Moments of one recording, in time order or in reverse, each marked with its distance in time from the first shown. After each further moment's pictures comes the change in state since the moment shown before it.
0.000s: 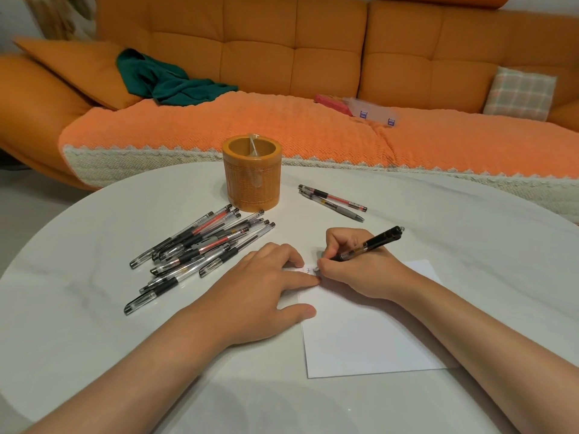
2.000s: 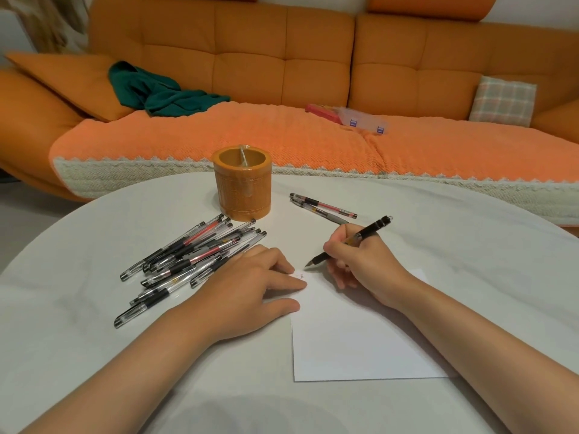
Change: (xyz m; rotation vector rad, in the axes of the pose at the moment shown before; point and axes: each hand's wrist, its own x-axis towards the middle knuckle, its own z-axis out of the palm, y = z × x) left_hand 0.009 -0.011 -0.006 -0.092 0.062 0.005; right_hand -0.001 0.000 -0.010 0.371 0.176 0.179
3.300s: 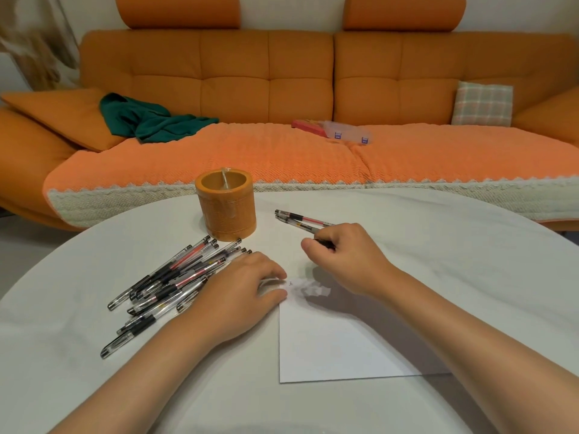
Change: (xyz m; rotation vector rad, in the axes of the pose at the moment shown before) left_hand 0.025 0.012 -0.005 -0.006 0.067 -0.160; right_hand 0.003 -0.025 -0.012 -0.616 0.068 -0.368
